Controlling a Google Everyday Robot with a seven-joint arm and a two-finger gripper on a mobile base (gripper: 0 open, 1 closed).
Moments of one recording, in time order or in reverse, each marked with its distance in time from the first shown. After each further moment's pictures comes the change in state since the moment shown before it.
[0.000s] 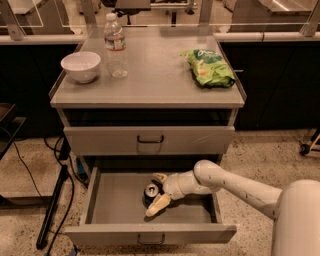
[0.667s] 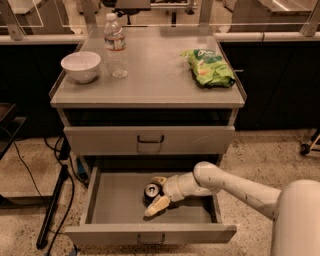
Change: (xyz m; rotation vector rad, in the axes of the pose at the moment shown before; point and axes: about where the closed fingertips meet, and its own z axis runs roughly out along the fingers) arm 0.007 0.004 0.003 -0.004 0.007 0.009
